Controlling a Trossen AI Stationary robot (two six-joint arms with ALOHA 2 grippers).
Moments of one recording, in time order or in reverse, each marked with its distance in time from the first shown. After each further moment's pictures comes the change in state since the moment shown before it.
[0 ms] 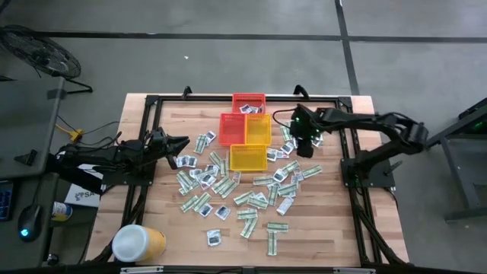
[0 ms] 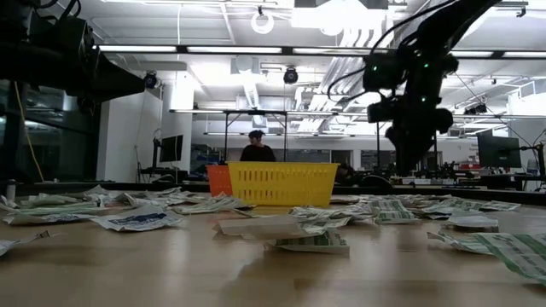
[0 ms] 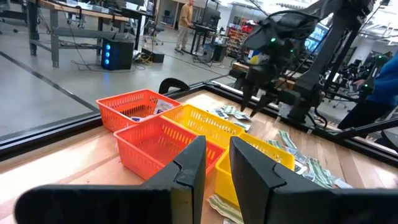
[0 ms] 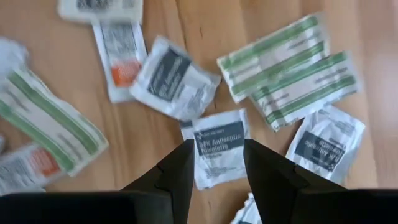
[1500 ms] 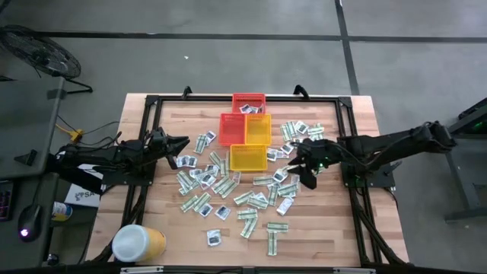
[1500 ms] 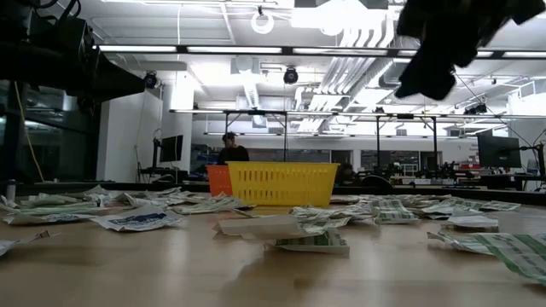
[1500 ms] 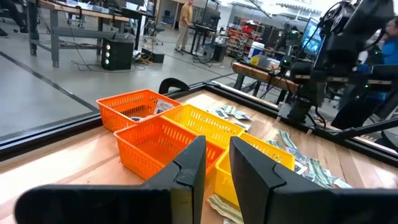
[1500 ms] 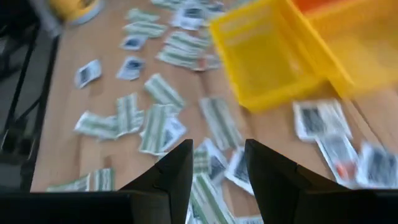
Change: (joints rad) left arm 0.000 0.000 0.000 0.000 0.000 0.000; right arm 0.613 -0.466 -0.172 0.318 0.069 0.805
